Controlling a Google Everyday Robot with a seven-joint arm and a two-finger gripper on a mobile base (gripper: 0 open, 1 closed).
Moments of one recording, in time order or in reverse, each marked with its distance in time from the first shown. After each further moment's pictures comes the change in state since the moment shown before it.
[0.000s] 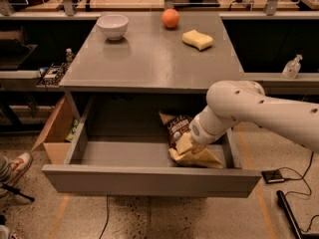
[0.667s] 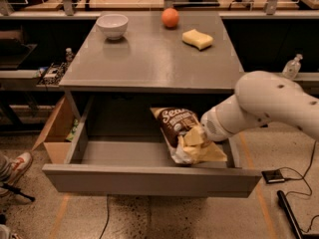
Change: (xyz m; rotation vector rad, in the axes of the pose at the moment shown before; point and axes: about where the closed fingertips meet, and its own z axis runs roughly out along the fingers) arm 0.001 0.026 -0.070 -0.088 -0.172 -0.123
